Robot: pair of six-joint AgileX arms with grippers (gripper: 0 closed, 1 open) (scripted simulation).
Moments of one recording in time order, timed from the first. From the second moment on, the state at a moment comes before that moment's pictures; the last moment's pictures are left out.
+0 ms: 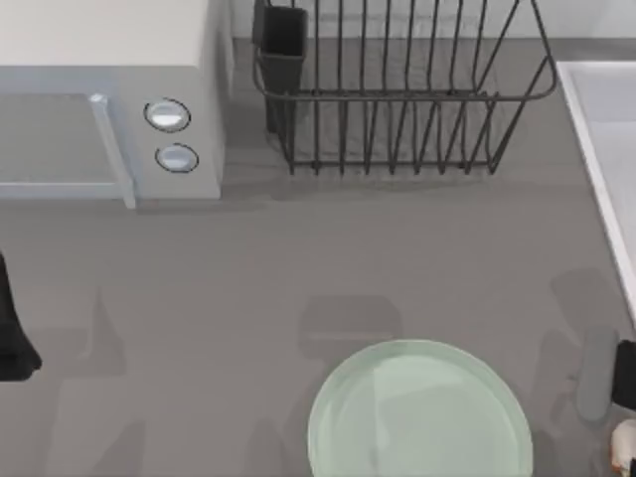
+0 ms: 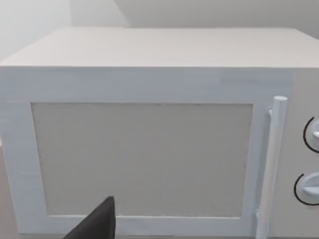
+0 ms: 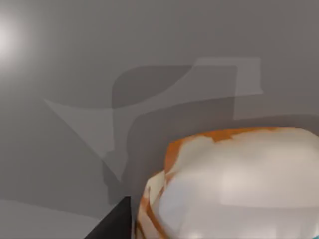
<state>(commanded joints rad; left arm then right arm) 0.00 0.00 0.00 0.00 0.00 0.00 0.25 1.54 0.55 -0.58 0.00 -0.98</state>
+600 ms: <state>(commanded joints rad) 0.00 0.00 0.00 0.00 0.00 0.00 0.25 1.43 0.68 -0.81 -0.01 -0.97</state>
